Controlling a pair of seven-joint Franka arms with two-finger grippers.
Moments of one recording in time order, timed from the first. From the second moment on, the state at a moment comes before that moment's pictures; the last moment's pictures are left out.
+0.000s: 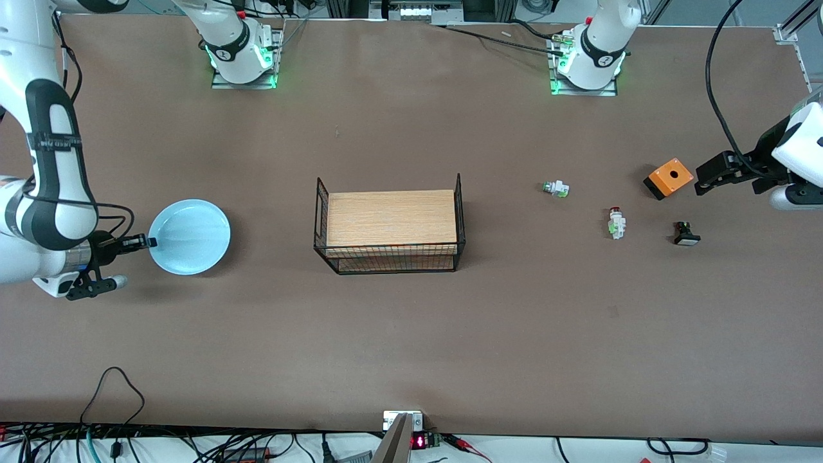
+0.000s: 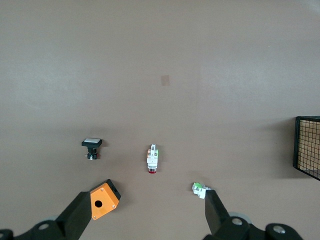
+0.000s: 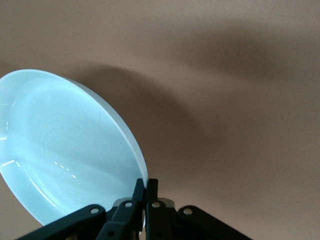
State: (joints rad) left arm 0.02 0.10 -0.04 -1.52 0.02 1.63 -0.06; right arm -0.21 0.71 0.00 -1.43 0.11 1.73 -0.47
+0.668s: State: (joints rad) left arm 0.02 0.10 -0.04 -1.52 0.02 1.62 -0.06; right arm -0.25 0.82 0.00 -1.43 0.13 1.86 -0.54
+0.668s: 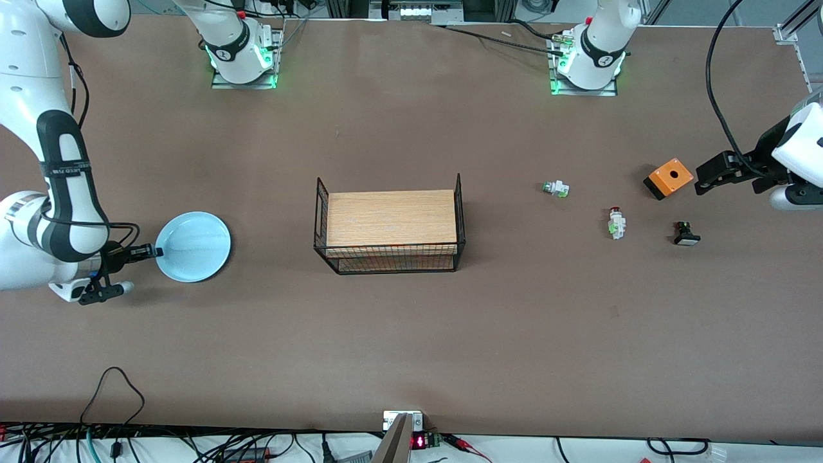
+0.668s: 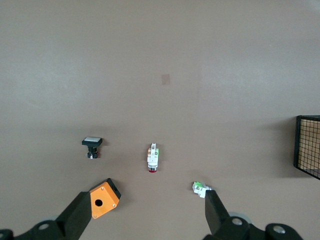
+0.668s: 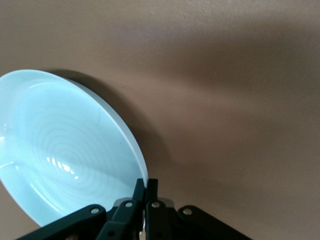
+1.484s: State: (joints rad) left arm 0.02 0.10 -0.03 -1.53 0.02 1.62 -0.06; right arm -0.26 0.83 0.01 -1.41 0.41 1.86 -0.55
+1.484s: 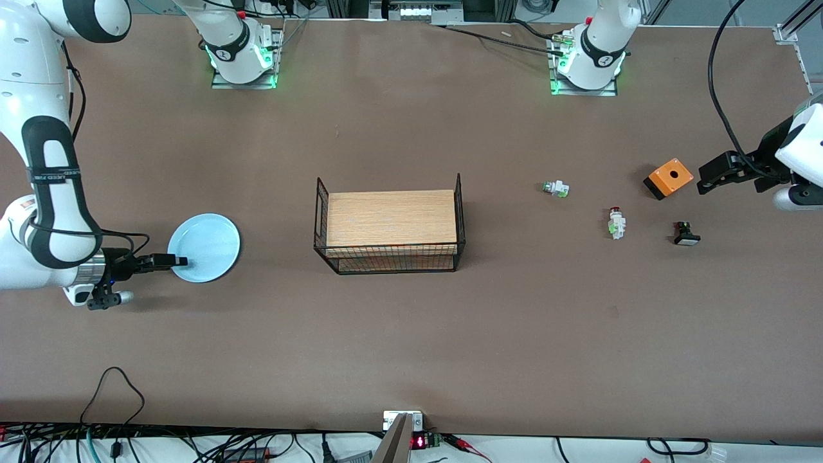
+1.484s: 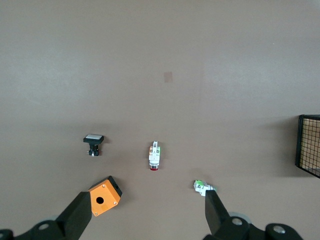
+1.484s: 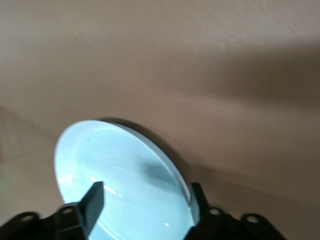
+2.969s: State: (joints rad) left arm 0.02 0.10 -0.03 -1.53 0.00 1.63 -0.06; right arm -0.05 0.59 0.02 -1.07 0.07 1.44 -0.19
